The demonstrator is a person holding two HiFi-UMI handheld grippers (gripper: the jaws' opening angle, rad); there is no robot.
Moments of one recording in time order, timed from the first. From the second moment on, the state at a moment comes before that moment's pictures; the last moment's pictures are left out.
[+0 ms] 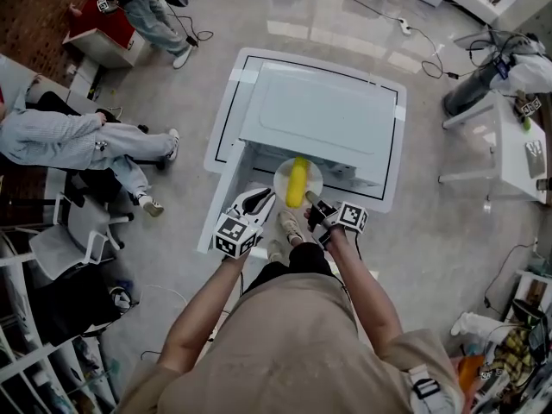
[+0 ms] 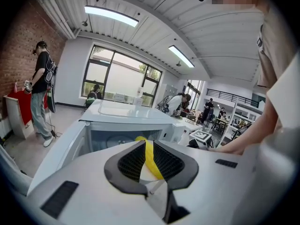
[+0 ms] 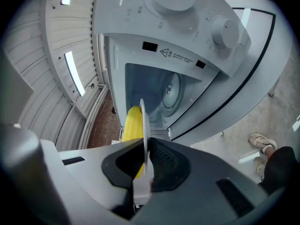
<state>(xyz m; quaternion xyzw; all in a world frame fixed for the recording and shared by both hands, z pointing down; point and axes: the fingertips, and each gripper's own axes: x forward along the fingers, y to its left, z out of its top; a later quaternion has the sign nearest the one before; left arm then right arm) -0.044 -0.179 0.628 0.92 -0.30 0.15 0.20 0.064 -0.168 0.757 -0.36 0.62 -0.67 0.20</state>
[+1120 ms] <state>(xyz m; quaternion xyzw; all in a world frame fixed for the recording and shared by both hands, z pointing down) -0.023 -0.221 0.651 0.91 -0.32 0.18 0.21 0.082 -0.256 0.836 -0.40 0.59 -0.66 0.24</state>
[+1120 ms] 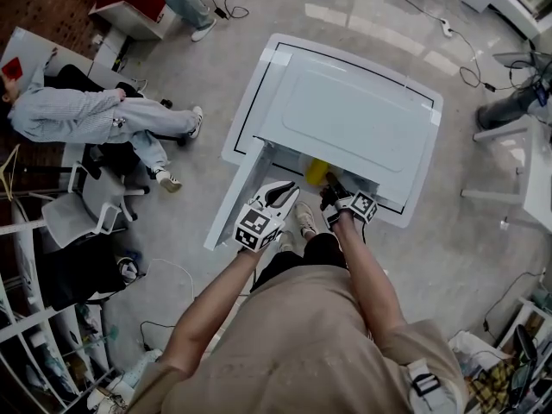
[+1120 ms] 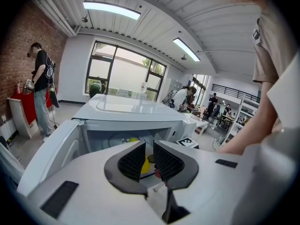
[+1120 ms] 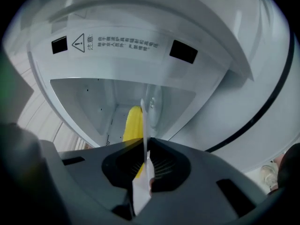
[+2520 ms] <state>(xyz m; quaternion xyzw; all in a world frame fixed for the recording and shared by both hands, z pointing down) -0.037 -0.228 0.642 0.91 -0.32 0.17 0.22 0.064 -0.286 0.848 -0.43 0.53 -0.69 0.24</state>
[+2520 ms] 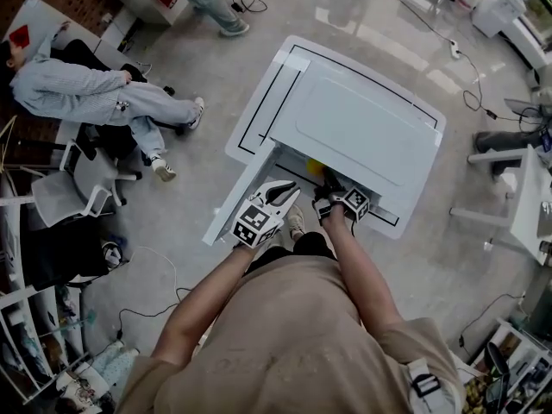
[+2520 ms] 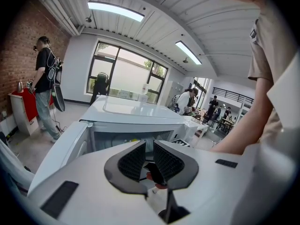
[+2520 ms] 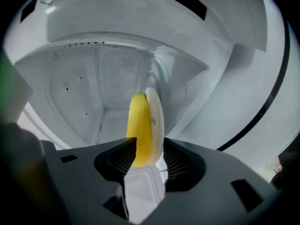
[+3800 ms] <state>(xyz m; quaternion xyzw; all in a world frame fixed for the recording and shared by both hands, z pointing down) -0.063 -0.216 0.639 0.90 -0.35 0.17 0.21 0.046 -0.286 0.861 -0.57 0.70 -0.31 -0.30</state>
